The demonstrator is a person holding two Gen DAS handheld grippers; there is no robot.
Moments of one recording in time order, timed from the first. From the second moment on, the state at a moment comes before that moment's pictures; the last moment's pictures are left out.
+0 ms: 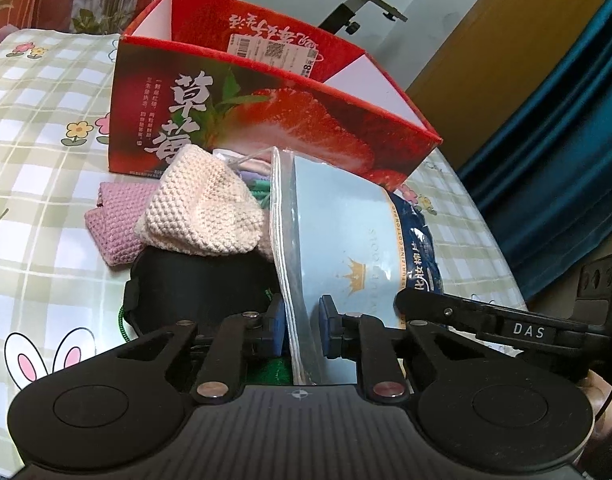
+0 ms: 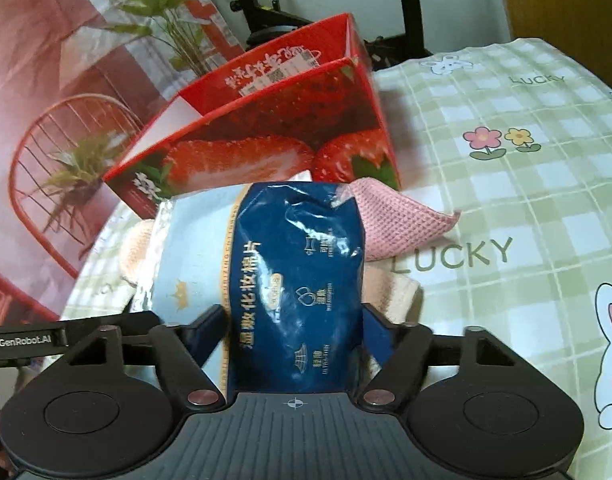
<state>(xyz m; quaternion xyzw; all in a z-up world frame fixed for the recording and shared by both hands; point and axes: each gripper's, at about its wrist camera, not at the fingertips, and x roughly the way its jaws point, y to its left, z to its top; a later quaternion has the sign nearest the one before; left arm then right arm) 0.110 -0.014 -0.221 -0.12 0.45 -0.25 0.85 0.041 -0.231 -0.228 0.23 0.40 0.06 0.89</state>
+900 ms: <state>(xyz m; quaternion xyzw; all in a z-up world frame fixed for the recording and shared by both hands) 0.221 -0.033 -0.095 -0.02 0.23 -0.21 0.95 0.193 -0.209 -0.082 0.05 0.21 0.10 0.97</state>
